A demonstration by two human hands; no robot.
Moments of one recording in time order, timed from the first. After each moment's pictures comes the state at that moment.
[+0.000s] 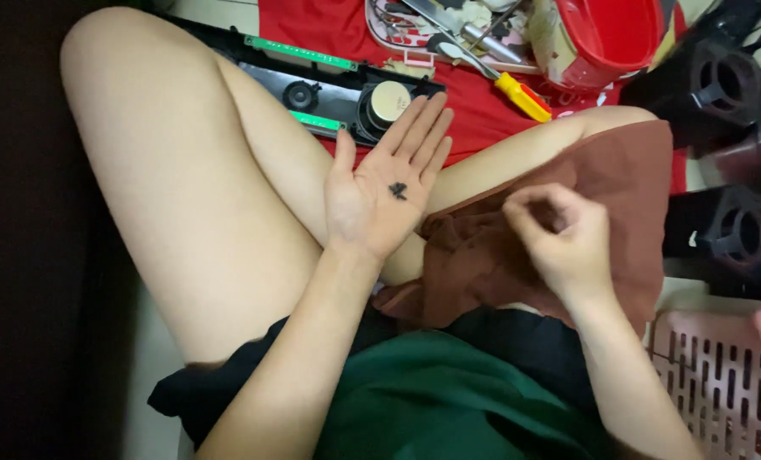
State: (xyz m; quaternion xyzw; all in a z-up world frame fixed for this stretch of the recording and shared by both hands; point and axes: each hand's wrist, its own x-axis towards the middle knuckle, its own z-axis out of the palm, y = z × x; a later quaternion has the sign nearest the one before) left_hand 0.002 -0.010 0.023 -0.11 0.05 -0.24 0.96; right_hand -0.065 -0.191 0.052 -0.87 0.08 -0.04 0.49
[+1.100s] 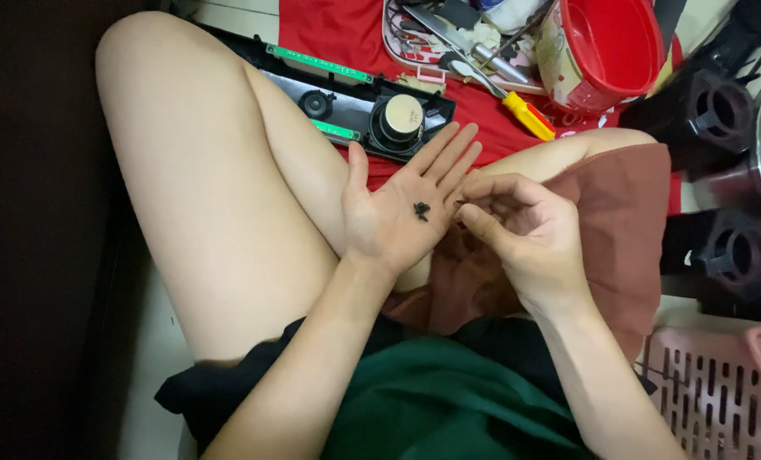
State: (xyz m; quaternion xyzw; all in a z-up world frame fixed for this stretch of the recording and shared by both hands) left_hand -0.009 -0.008 0.008 -0.20 -0.05 -0.31 0.93; right_hand -0.053 -0.136 0.084 -0.70 0.03 0.03 0.71
